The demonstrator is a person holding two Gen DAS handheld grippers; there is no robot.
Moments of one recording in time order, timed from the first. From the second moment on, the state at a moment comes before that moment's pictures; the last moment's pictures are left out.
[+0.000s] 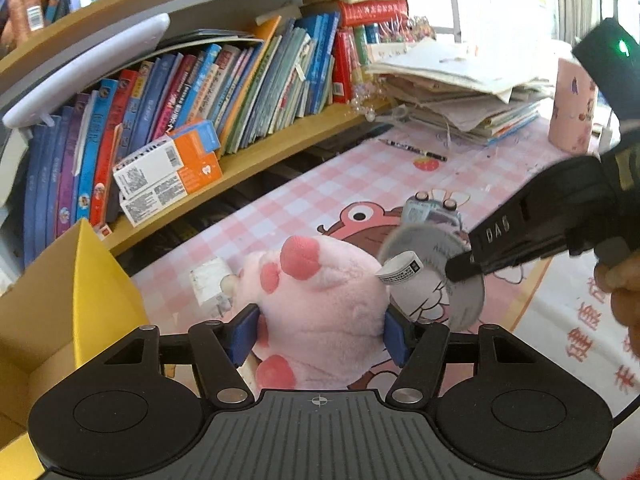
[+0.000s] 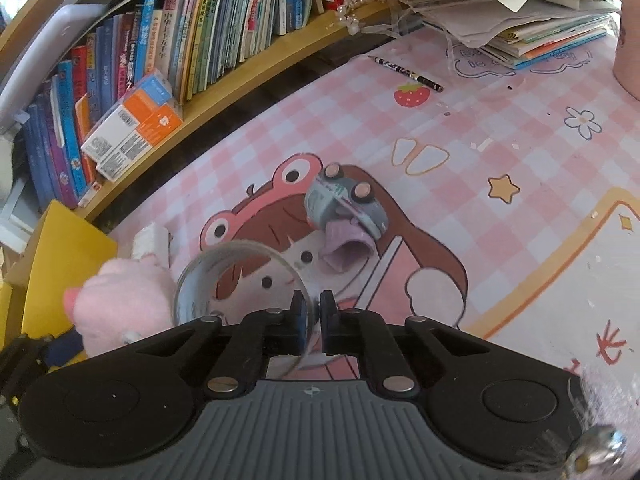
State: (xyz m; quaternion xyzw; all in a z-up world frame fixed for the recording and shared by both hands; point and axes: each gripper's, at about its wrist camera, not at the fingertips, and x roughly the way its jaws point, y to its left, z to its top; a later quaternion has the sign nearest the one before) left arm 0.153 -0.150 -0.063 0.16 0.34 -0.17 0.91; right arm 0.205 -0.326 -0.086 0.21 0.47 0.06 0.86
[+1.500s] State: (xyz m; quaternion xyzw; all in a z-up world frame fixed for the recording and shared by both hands) left arm 0.027 -0.066 0.015 0.08 0.26 -0.16 0.95; right arm 0.076 -0.273 -0.006 0.13 0.39 0.11 0.90
